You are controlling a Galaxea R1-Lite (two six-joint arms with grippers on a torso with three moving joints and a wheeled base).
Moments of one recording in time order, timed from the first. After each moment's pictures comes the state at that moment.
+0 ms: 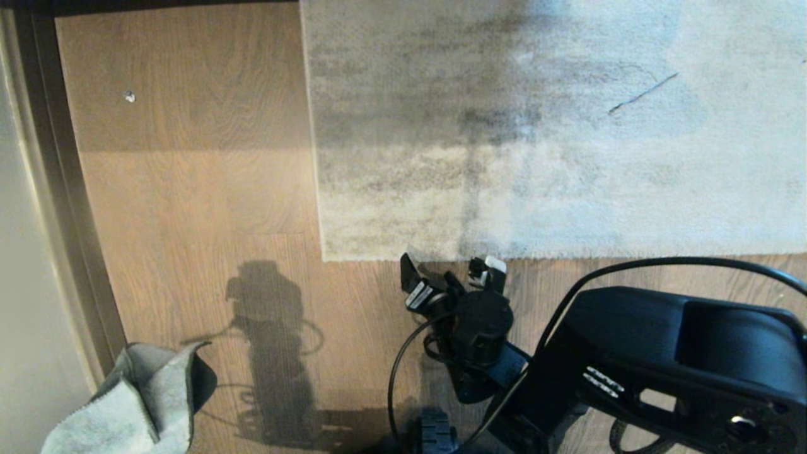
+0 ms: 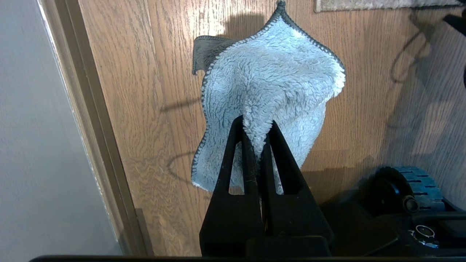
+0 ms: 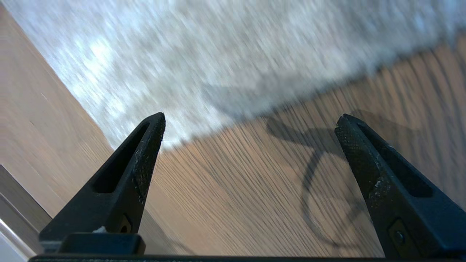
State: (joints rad) left arm -0.01 0.00 0.00 -0.01 -0.02 0.01; right arm 0.85 2.39 -0.99 -1.52 -0.57 0.59
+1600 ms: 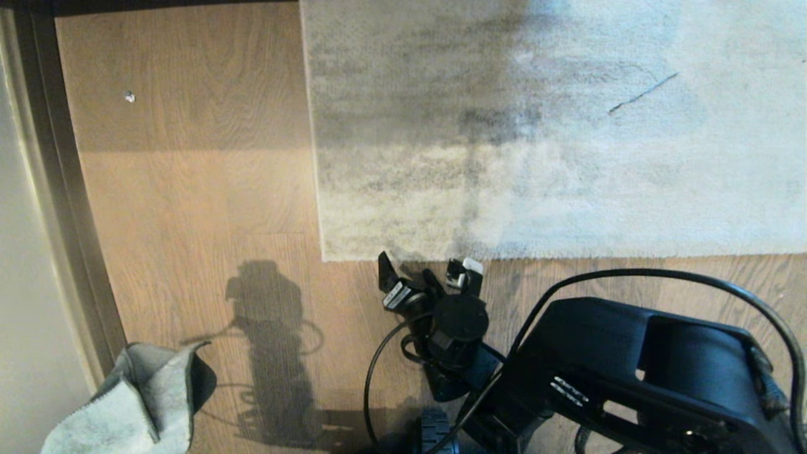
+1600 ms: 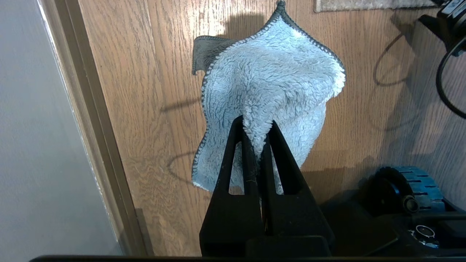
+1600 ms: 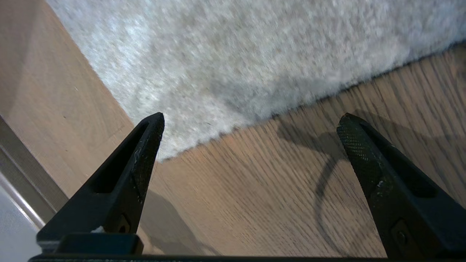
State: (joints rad) left arm -0.01 0.00 0.00 -0.01 -0.02 0.01; right arm 0.89 2.47 -1.13 -1.52 -0.55 0.60
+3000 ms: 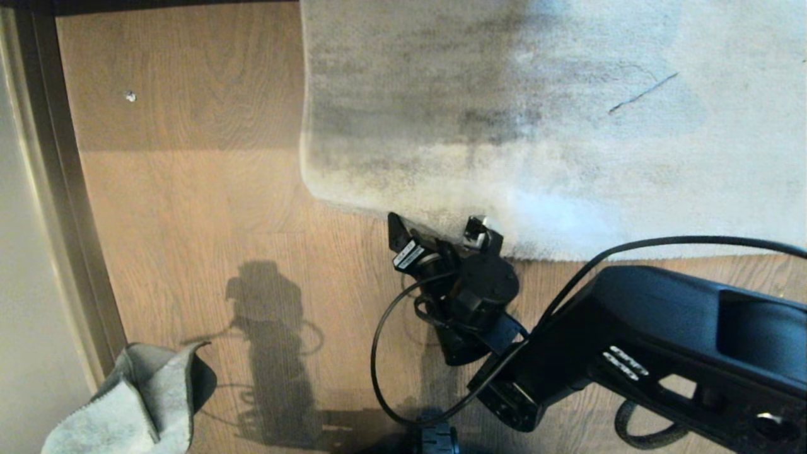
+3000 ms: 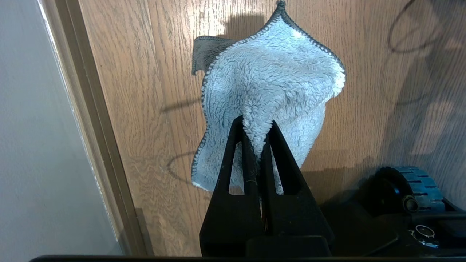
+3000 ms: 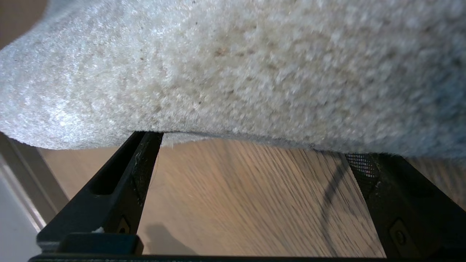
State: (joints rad) left arm -0.01 0.00 0.00 -0.01 -0.02 0.01; right arm 0.84 2.33 -1.14 -1.52 -0.55 0.52
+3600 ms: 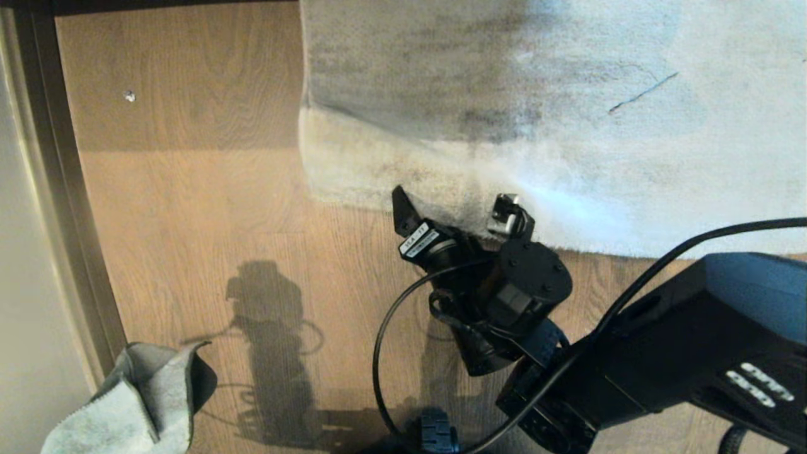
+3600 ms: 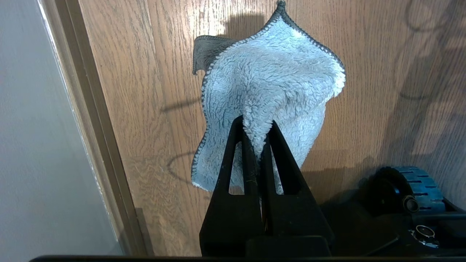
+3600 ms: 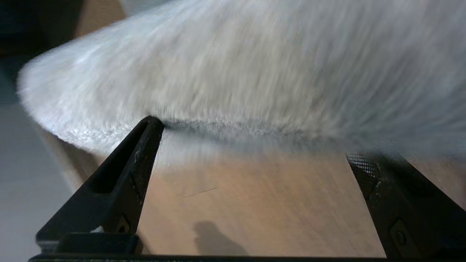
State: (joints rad) left arm -0.01 0.00 0.00 -0.01 -0.02 0.01; right arm 0.92 2.15 -1.01 -1.52 -0.55 0.52
